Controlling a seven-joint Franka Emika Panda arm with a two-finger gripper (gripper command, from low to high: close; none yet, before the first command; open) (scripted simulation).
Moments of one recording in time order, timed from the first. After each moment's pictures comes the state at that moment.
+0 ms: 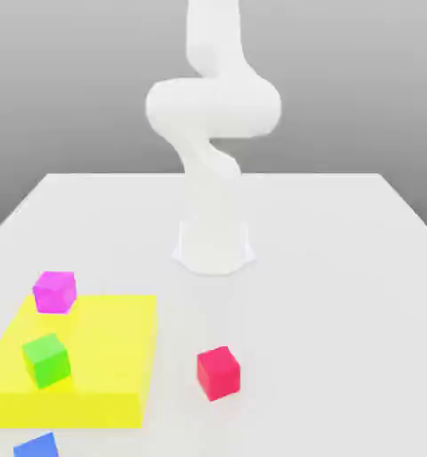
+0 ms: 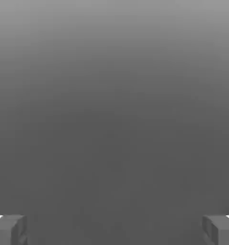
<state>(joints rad) 0.04 -0.71 -0.06 -2.29 0.03 2.31 0.72</state>
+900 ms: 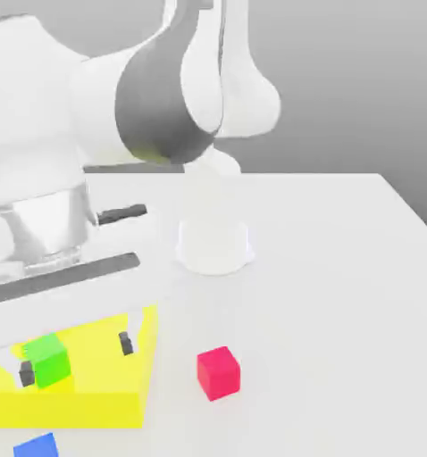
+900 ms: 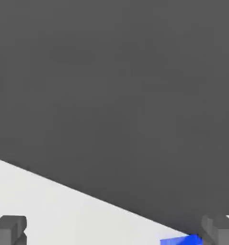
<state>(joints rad) 0.08 0.25 -0.37 -2.18 0.41 2.47 -0.18</state>
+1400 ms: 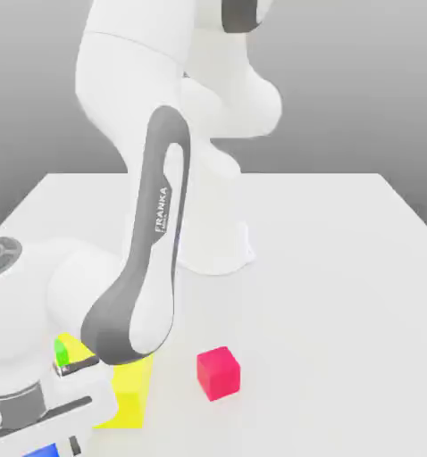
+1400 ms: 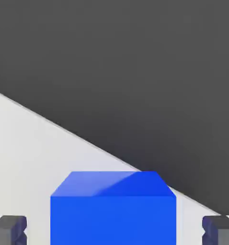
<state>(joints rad) -0.03 0.61 -0.32 -2.12 0.40 2.67 -0.38</state>
